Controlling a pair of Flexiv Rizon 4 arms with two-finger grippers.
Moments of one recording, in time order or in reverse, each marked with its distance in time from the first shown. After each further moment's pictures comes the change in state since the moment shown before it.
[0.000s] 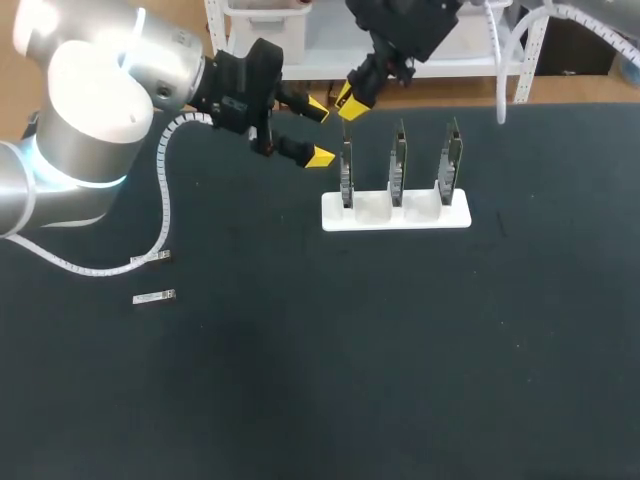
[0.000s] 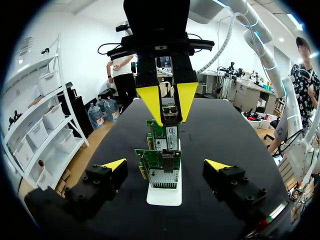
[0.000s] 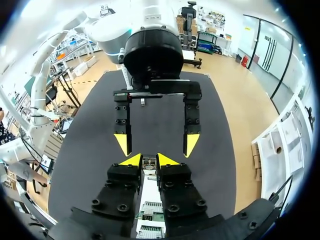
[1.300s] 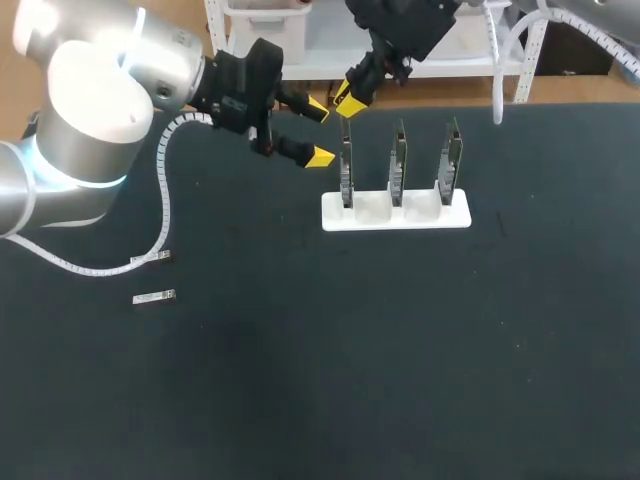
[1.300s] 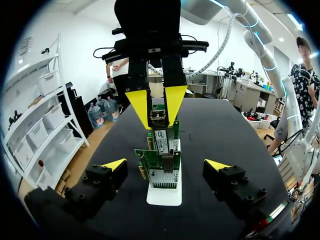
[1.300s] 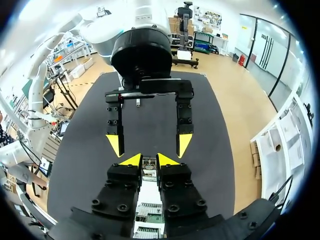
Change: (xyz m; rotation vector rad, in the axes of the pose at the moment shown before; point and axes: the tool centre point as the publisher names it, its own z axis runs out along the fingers) left arm 0.000 0.000 0.000 0.000 0.000 0.000; right arm 0.000 -0.011 0.002 0.016 -0.010 0.023
